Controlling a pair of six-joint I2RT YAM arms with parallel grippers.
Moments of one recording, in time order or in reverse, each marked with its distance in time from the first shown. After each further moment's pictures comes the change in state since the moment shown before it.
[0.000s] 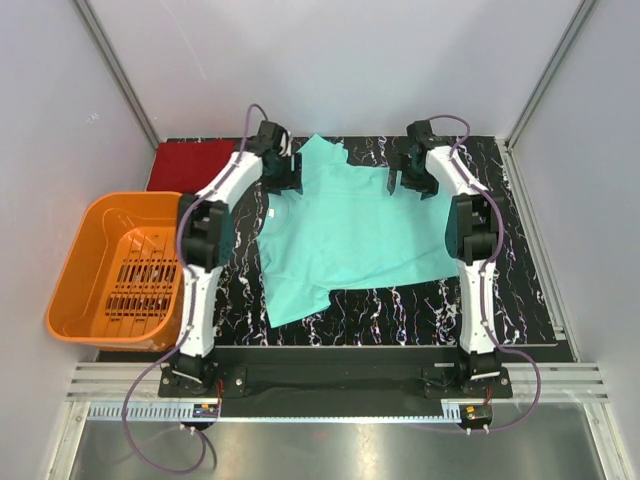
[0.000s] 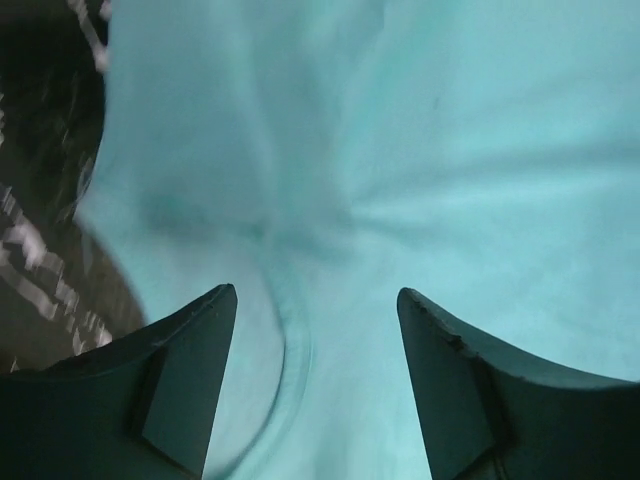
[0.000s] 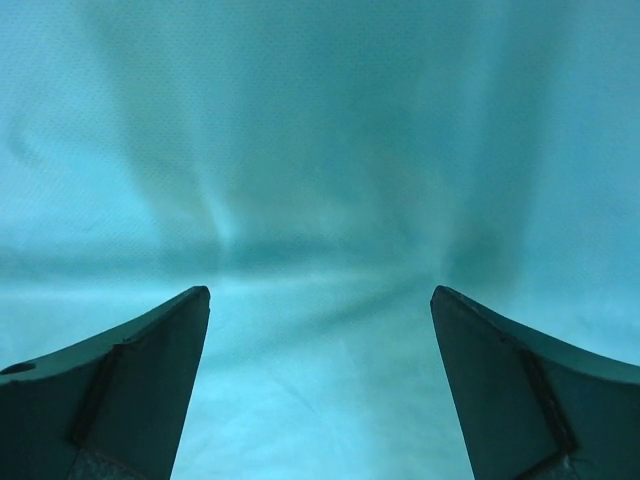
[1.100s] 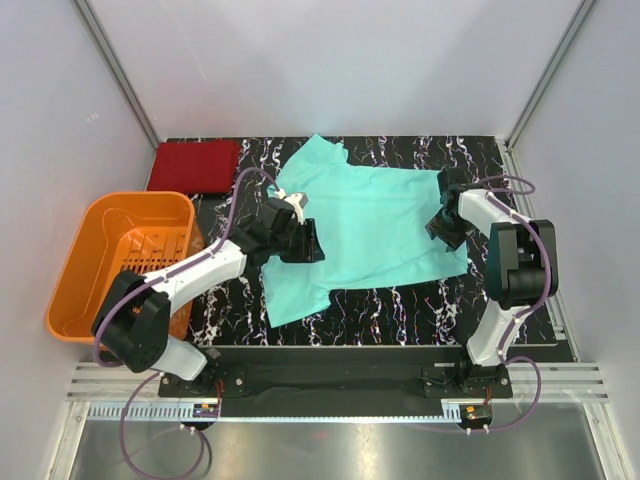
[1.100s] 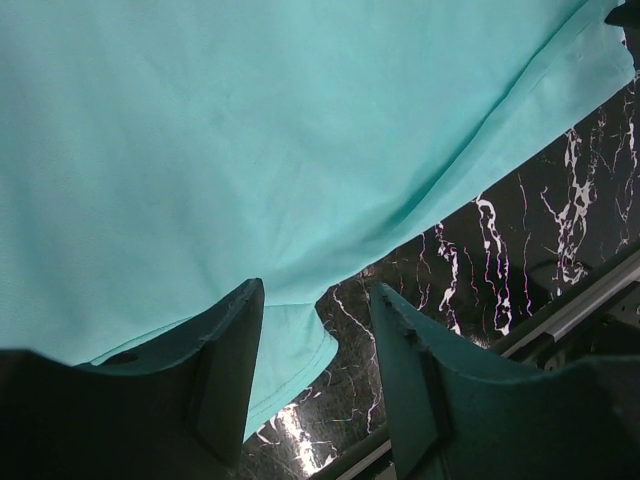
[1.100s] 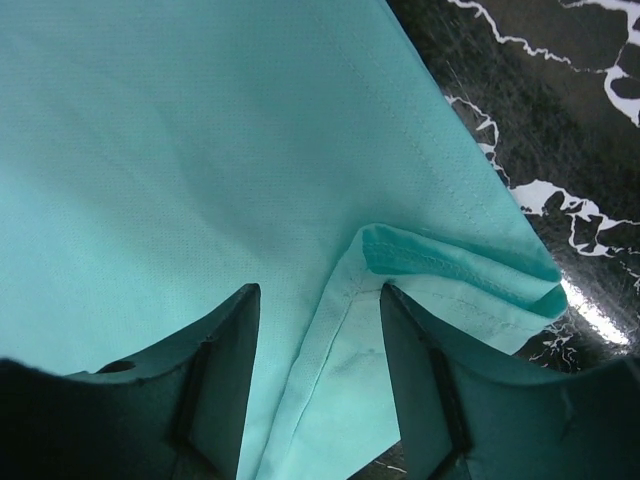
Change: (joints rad) left arm -0.327 -0.950 -1.233 0.541 0.029 -0.291; right arm -0.088 -0.608 -0.927 0.163 0.217 0.556
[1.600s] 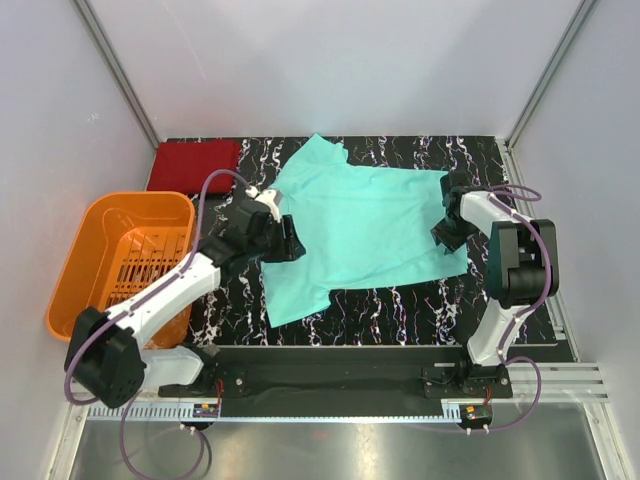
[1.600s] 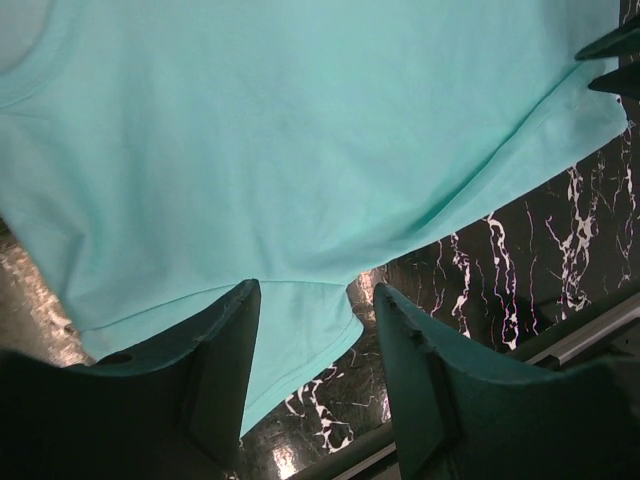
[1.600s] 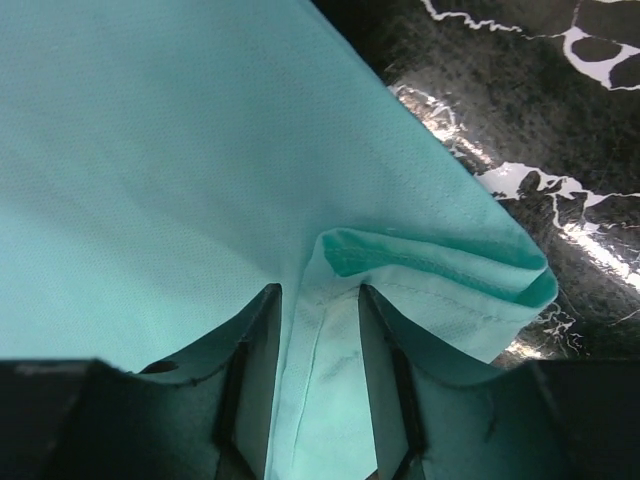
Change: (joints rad) left arm 0.052 -0.198 -0.048 -0.092 -0.092 0.001; right arm -0.018 0.014 -0.019 -0.023 0.008 0.126
